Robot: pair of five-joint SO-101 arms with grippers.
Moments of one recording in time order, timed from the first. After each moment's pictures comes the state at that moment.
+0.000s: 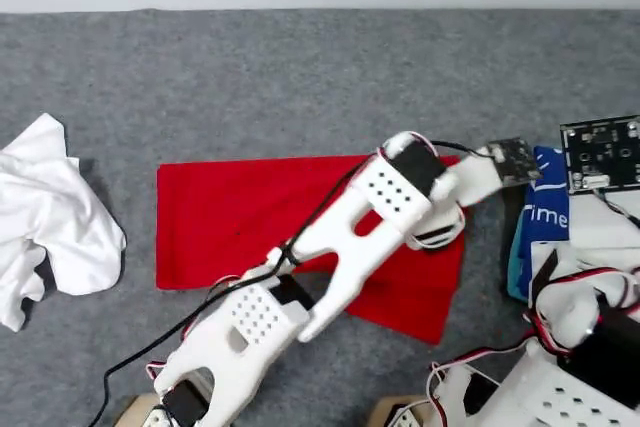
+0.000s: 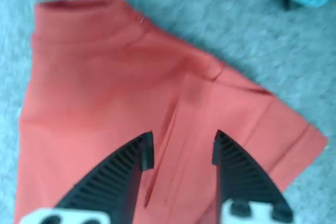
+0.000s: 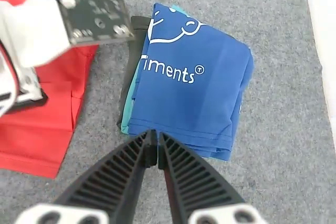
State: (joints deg) left arm 45.4 51.8 -60.3 98.8 -16.7; right arm 28.5 -52.8 8.3 100.3 32.5
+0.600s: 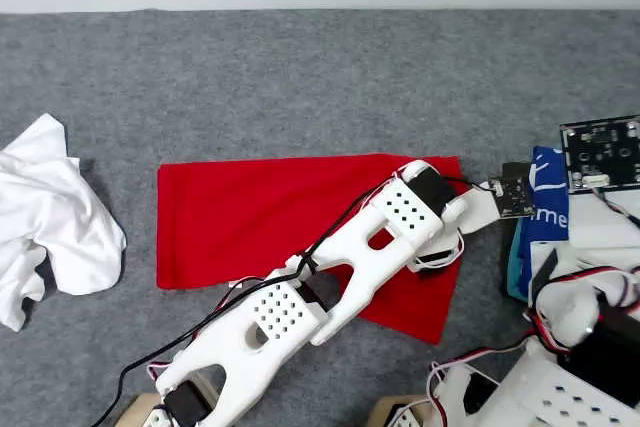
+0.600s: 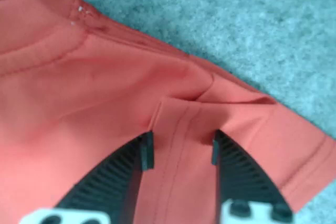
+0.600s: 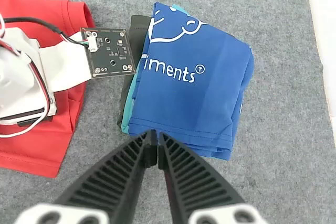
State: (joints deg) left arm 46.7 62.5 -61.8 97.2 -18.0; right arm 28.5 -52.8 8.3 100.3 32.5
